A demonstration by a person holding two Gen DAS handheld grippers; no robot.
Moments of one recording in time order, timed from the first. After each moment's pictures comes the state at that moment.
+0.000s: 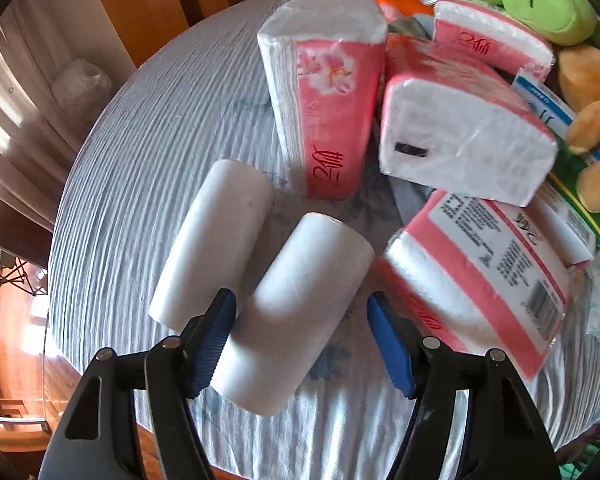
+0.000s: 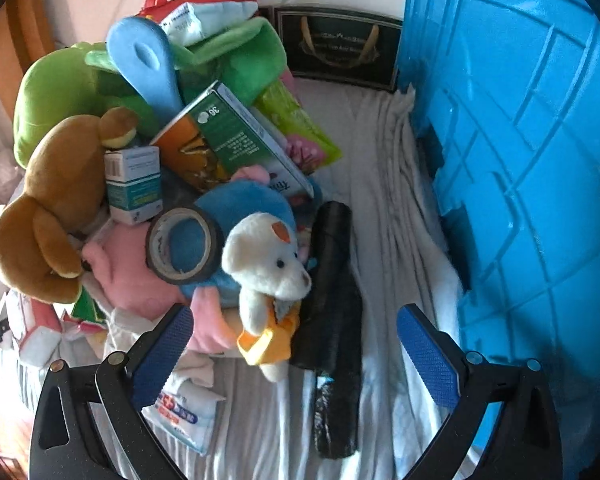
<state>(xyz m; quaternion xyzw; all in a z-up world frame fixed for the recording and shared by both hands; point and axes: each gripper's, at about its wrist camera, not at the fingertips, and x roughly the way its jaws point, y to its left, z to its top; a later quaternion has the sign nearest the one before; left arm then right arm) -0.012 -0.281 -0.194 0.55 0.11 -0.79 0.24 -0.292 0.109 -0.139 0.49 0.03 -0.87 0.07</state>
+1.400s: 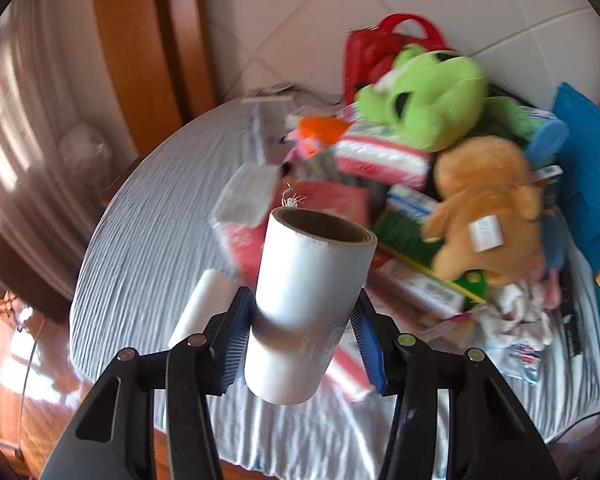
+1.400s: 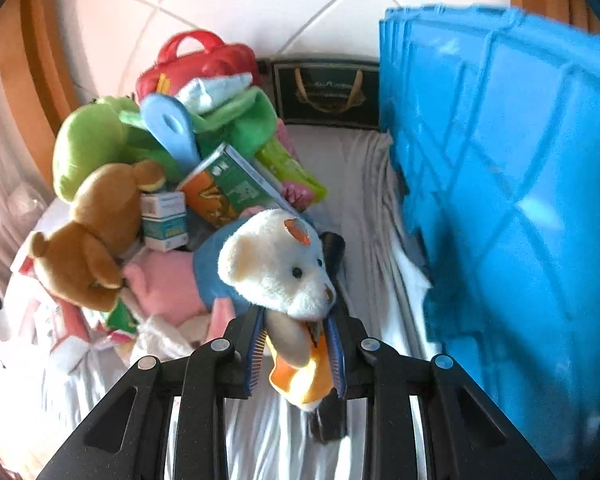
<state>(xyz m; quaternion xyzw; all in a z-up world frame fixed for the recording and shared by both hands) 0.008 -0.200 -0.070 0.41 0.09 -0.88 0.22 -0.241 0.136 -0.091 0.41 -0.02 -0.91 0.07</state>
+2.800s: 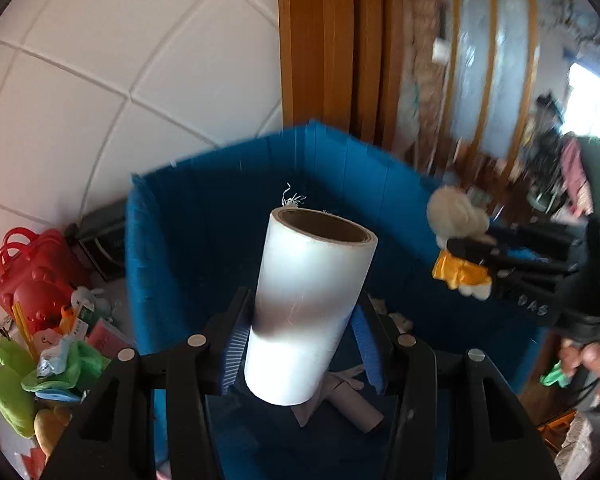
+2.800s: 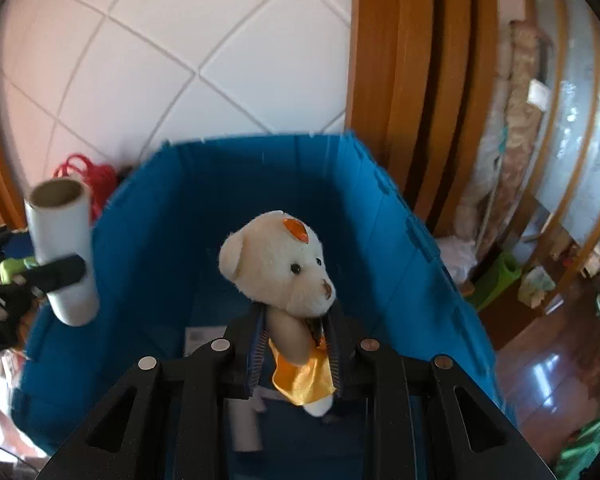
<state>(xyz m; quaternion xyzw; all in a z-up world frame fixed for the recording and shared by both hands) -0.262 0.342 0.107 0.37 -0.07 -0.92 -0.14 -0.251 0.492 0.066 0.36 -0.02 -0.93 -0.03</state>
